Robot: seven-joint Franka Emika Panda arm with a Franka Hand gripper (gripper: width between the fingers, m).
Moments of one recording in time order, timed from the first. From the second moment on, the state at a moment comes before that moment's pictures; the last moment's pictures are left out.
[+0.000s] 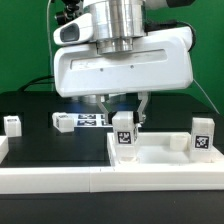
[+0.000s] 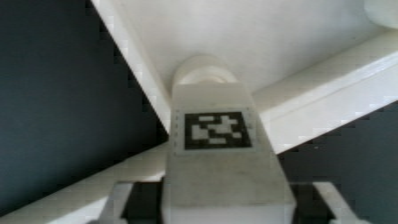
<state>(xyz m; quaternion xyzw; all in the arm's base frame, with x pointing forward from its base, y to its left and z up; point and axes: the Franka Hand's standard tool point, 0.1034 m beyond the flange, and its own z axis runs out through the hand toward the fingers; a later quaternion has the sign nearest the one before) 0.628 -0.003 0.089 -0.98 0.20 -0.06 0.06</state>
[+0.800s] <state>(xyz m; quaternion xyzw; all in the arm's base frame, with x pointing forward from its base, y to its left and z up) 0.621 0.000 0.089 -0.84 0.54 -0.04 0.07</state>
